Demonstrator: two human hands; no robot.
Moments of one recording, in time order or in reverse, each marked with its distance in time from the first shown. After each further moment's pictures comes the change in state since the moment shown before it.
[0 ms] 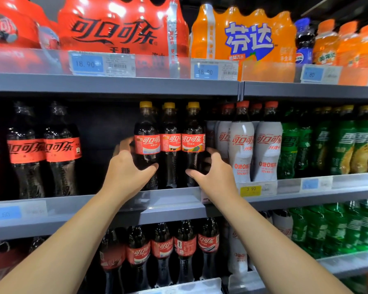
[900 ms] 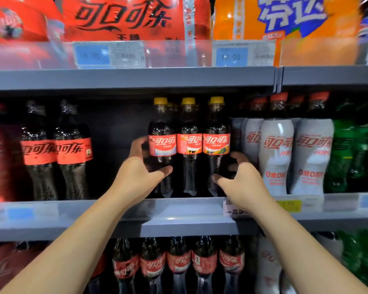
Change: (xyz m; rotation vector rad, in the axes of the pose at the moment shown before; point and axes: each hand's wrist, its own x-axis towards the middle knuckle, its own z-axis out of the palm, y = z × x) left_hand 0.008 -0.006 -0.002 -0.126 -0.149 -0.090; right_hand 0.018 0.001 -0.006 0.110 -0.189 0.138
